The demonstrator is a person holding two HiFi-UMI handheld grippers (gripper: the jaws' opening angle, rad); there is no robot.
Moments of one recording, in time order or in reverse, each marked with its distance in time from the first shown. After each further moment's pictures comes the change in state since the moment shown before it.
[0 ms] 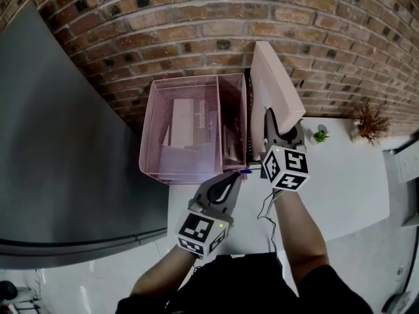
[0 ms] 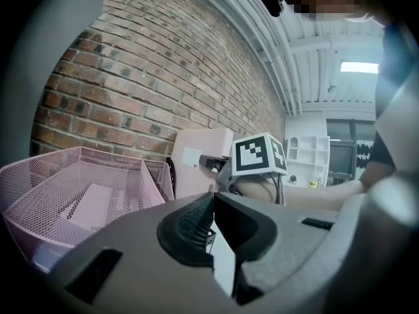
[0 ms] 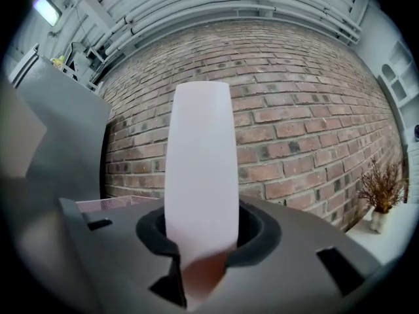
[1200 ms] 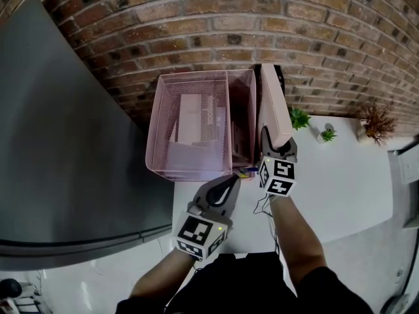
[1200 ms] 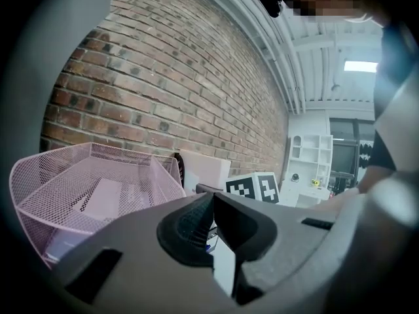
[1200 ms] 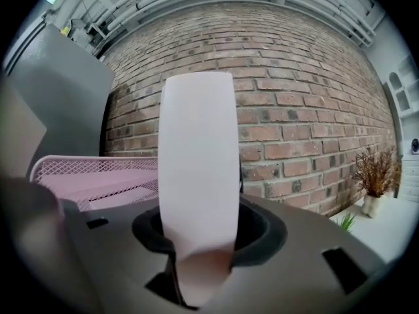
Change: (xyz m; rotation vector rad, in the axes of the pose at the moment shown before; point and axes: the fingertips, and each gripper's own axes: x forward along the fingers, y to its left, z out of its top) left arm -0.020 0.016 -0.012 -0.010 0.023 0.024; right arm -0.004 0.008 -0.105 -0.066 0.158 -0.039
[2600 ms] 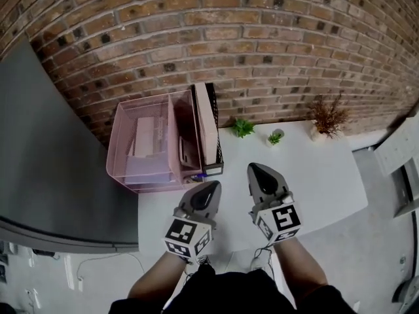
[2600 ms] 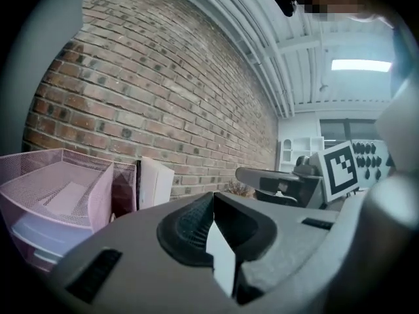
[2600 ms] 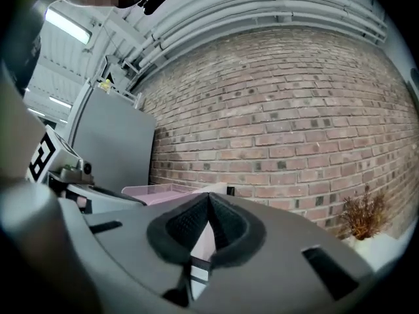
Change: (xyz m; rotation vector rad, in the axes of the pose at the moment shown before) left arm 0.036 -0.127 0.015 0.038 -0.068 -0.047; right arm -0.210 -0.056 0.094 -0.085 -0.143 0.280
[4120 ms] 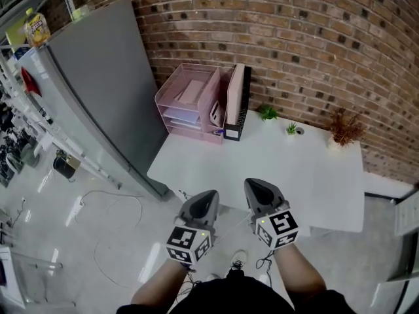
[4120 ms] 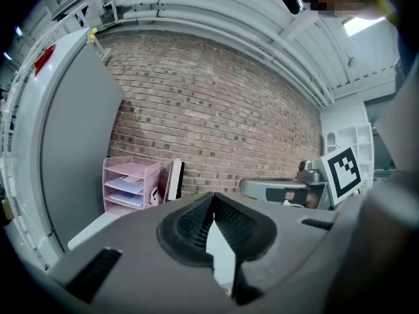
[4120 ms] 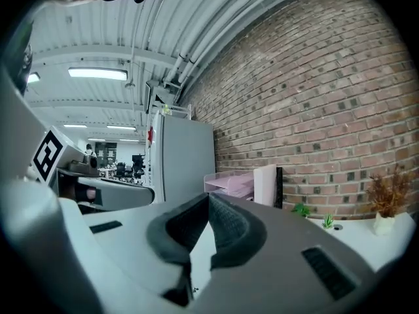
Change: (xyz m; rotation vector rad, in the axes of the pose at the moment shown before) left arm -0.139 -0.228 -0.045 -0.028 -0.048 0.499; right arm -0.233 0.050 -0.017 0.053 0.078 0.517
